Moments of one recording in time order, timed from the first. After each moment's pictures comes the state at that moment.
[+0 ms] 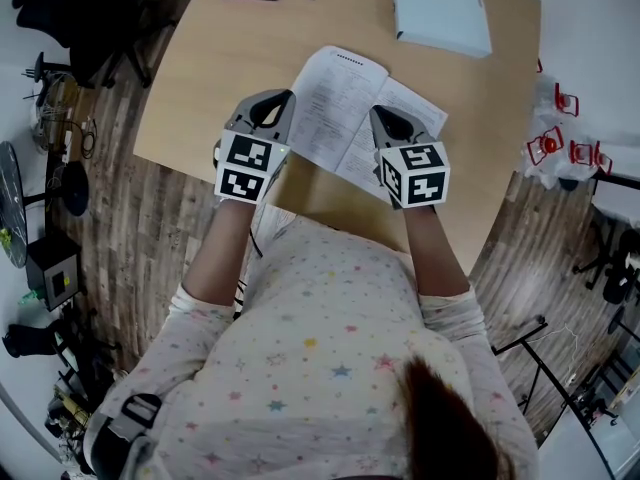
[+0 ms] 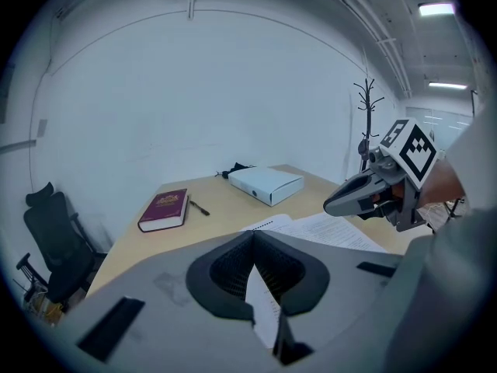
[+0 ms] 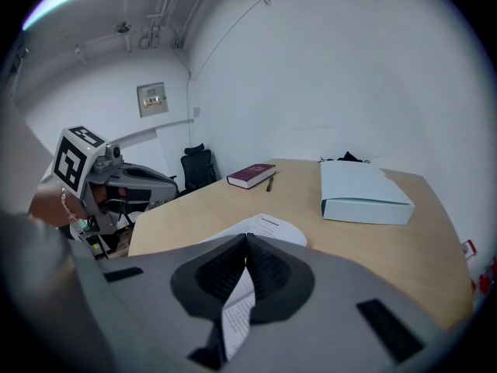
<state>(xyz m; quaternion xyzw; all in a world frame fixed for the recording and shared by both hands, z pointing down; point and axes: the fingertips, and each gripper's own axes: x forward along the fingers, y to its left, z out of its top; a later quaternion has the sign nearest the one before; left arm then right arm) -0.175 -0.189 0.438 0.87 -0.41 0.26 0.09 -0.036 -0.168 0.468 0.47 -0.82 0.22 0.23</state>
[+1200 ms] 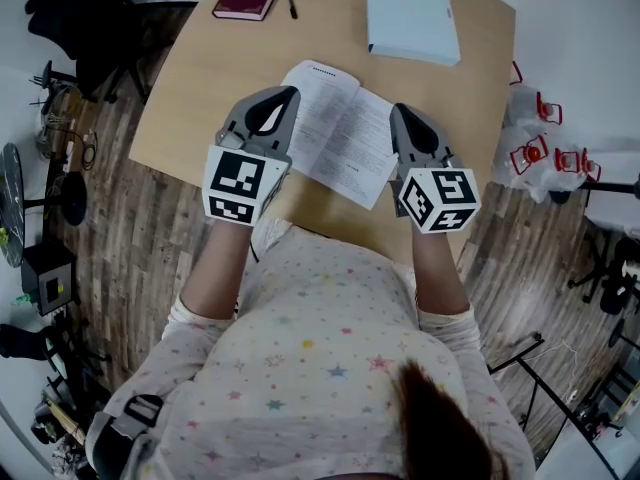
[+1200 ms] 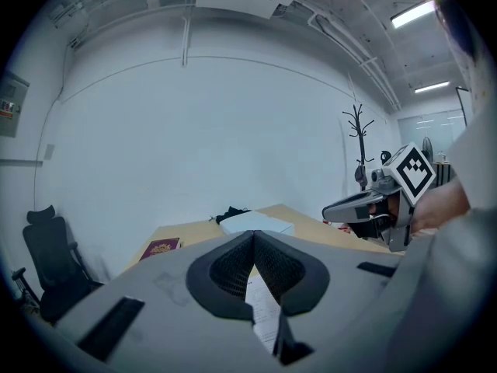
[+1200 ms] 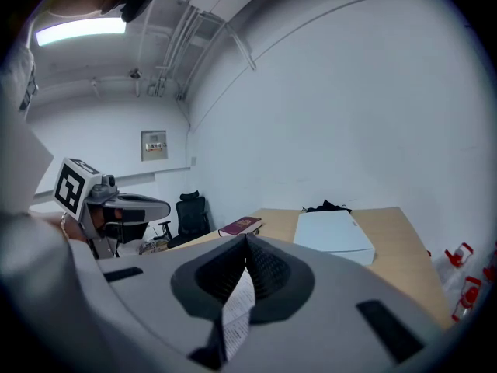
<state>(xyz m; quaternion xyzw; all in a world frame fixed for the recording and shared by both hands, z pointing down) -0.107 -0.157 0.319 0.89 -0.43 0.16 0.01 0.046 -0.144 0.349 0.52 -0.84 0.14 0.07</state>
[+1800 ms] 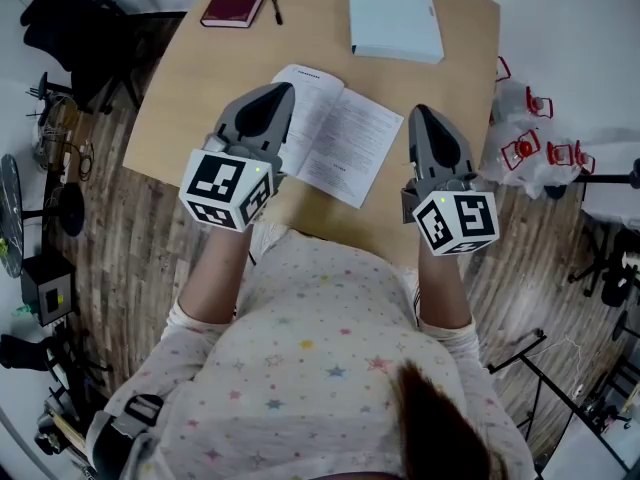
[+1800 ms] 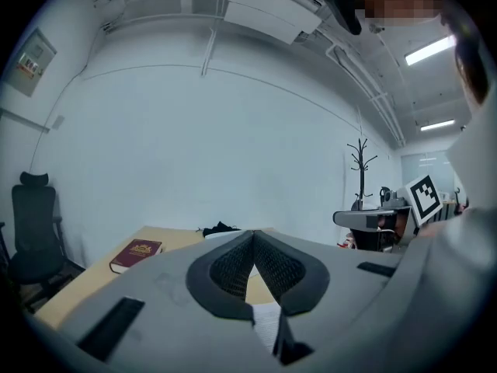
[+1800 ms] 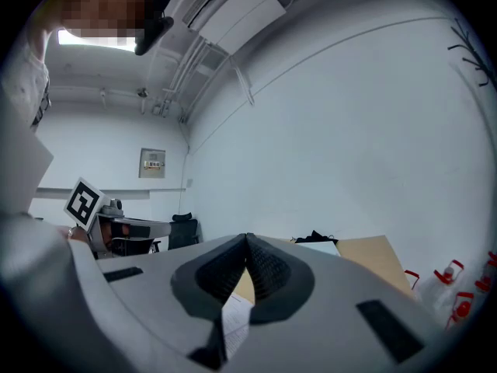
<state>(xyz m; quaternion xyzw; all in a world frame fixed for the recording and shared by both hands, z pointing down) -0.085 -0.148 0.280 0.90 -0.42 0.06 0.06 0.092 -0.113 0.281 0.55 -0.83 0.08 0.00</state>
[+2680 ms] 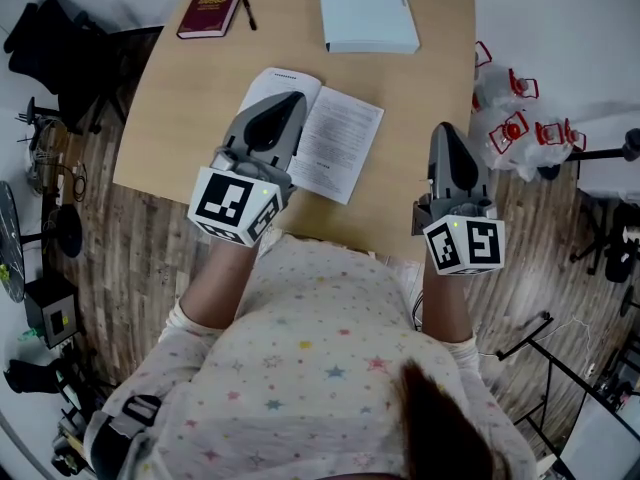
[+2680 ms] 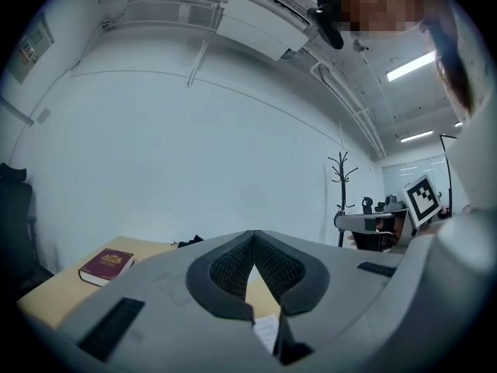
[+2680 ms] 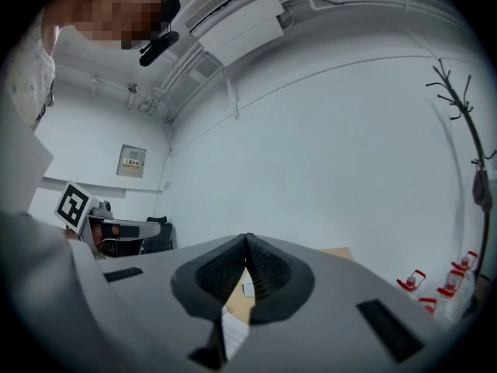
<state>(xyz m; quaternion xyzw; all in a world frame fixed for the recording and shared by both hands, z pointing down) -0.028 -0.120 0.265 0.93 -0.37 0.00 0.04 0.159 -0.063 0.265 0.63 -0.77 0.04 -0.01</state>
